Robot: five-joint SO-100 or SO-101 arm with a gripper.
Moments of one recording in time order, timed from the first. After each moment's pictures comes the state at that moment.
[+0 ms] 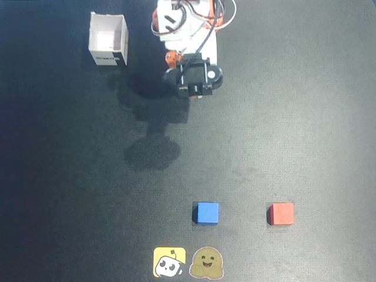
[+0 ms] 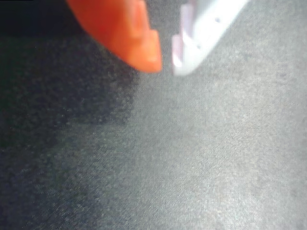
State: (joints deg) arm -6.1 176.7 164.8 72.5 88.9
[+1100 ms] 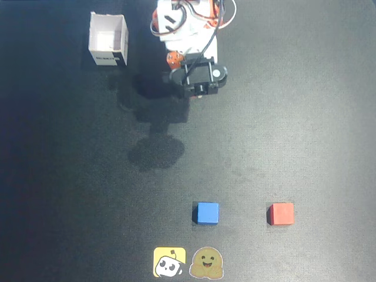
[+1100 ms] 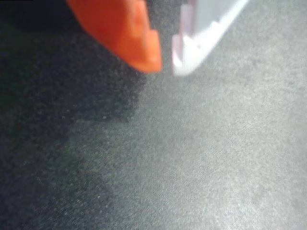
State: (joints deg) arm -6.1 176.7 164.8 72.5 84.2
